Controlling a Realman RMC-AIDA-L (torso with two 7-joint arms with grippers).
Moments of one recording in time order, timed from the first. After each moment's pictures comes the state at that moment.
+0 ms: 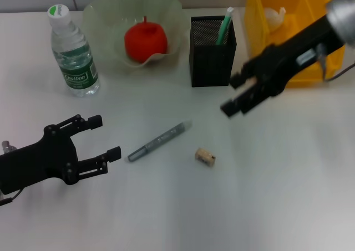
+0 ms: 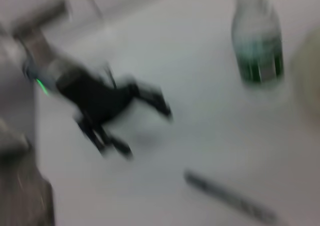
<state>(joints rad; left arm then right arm) -0.32 -2.02 0.67 0.40 1.83 1.64 -0.92 0.88 1.97 -1.12 -0.98 -2.23 -1.75 2.14</state>
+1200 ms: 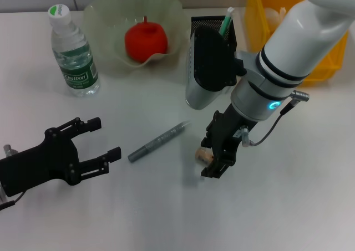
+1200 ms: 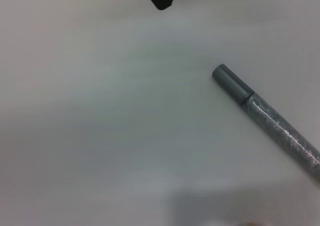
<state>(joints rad) -0.31 -2.04 0.66 0.39 1.83 1.60 -0.91 0.95 2.09 -1.69 -0.84 -2.34 -1.38 2.12</state>
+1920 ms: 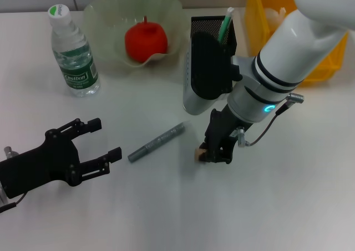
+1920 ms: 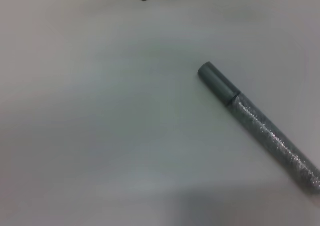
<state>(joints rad) -0.31 -2.04 0.66 0.39 1.83 1.60 -0.91 0.93 2.09 -1.74 -0.84 -2.33 -1.30 2.12</state>
